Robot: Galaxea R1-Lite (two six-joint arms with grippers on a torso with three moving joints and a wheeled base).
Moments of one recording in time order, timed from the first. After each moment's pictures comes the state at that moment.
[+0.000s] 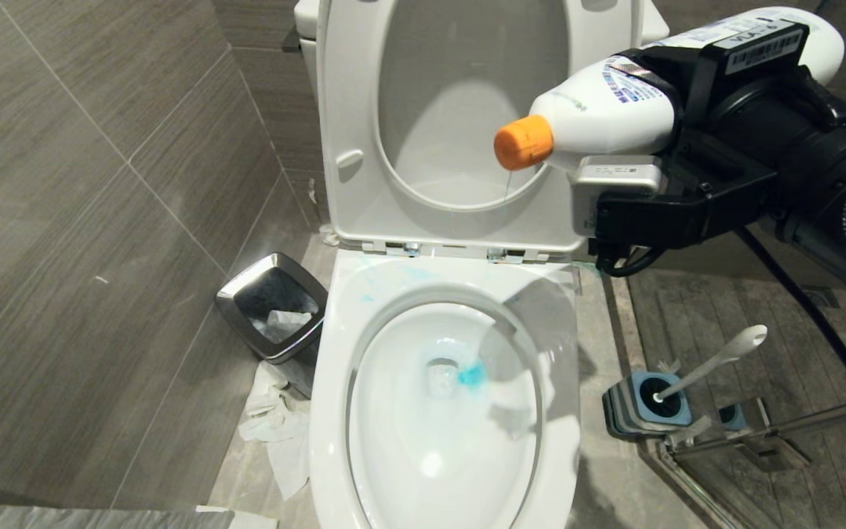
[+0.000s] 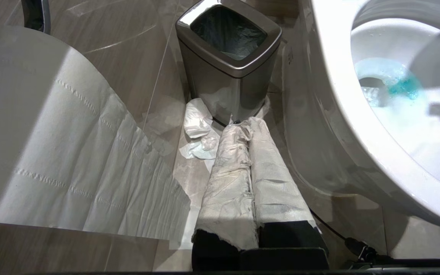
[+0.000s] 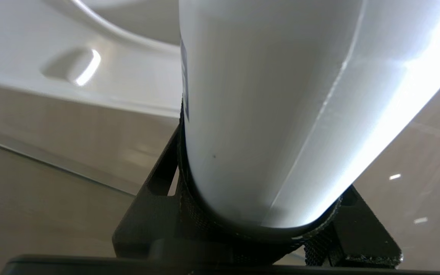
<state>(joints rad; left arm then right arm) 0.00 0.00 0.00 -0.01 0.01 -0.01 0.77 1.49 -1.09 -0.71 -0.52 -2.00</state>
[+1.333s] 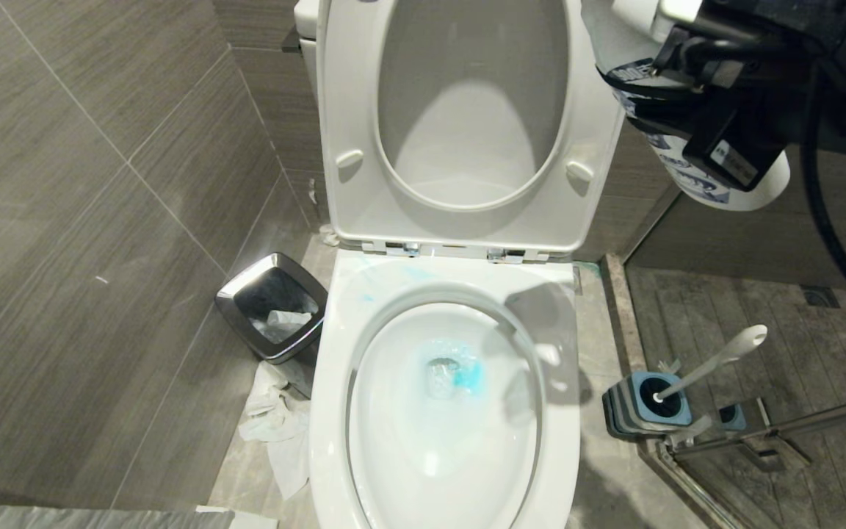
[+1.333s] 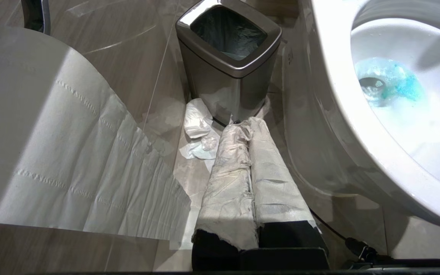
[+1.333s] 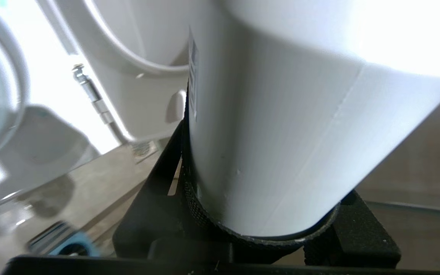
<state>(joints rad) 0.00 0.00 0.00 -0.01 0.01 -0.01 0.77 1.46 -1.48 0.00 -0.54 -1.10</state>
